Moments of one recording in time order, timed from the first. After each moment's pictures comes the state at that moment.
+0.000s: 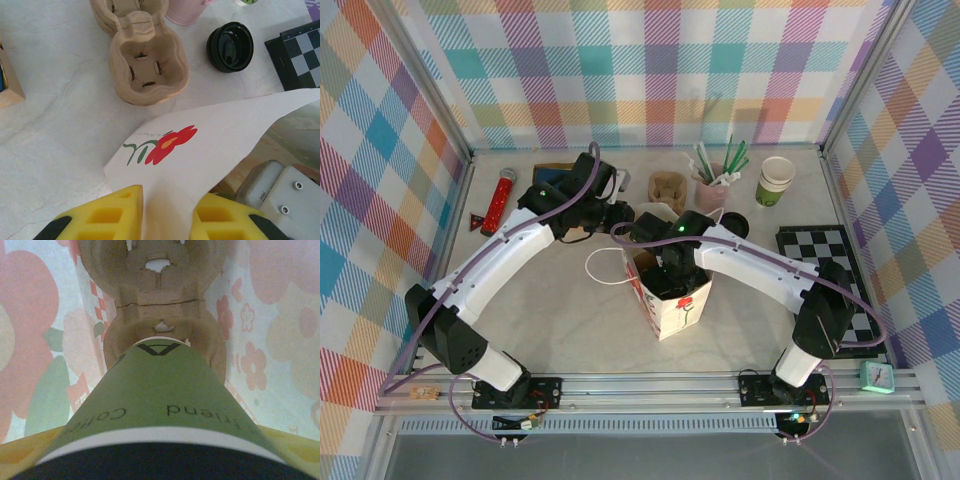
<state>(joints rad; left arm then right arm) -0.63 1.52 1.57 -0.94 0.11 -0.37 0.94 1.67 1.50 -1.30 0.03 0.55</state>
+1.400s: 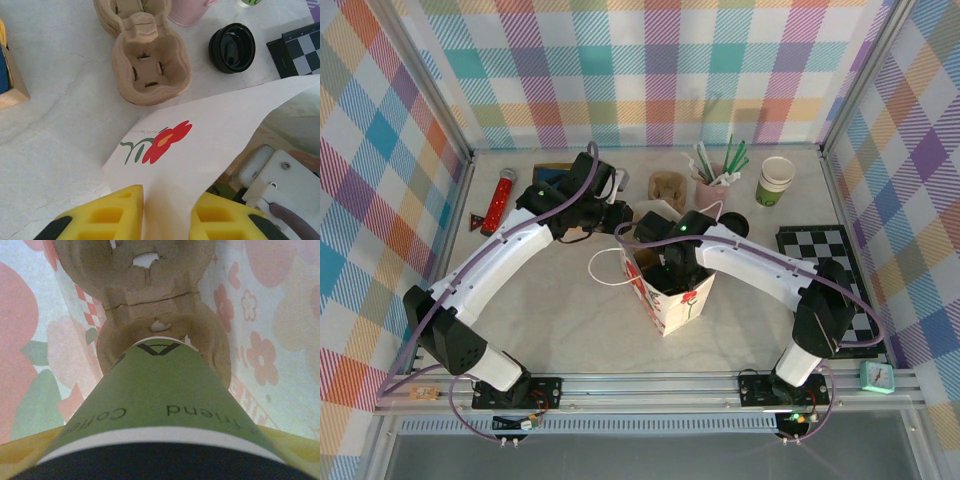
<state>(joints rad) -0.63 1.52 1.58 -0.95 0.10 -0.37 0.91 1.67 1.45 -1.25 0.03 0.54</state>
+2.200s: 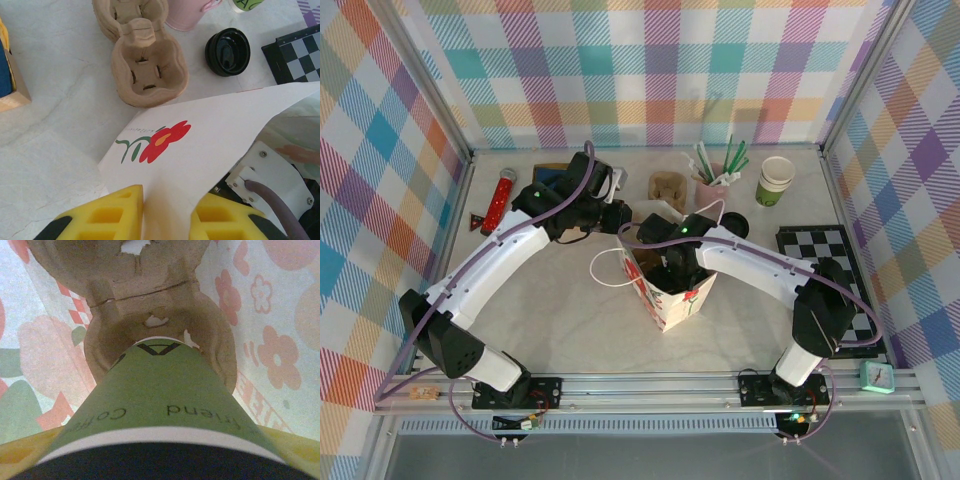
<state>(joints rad) -0.63 1.50 1.58 -0.95 0.10 -0.37 0.89 1.67 1.39 -1.20 0.02 0.54</state>
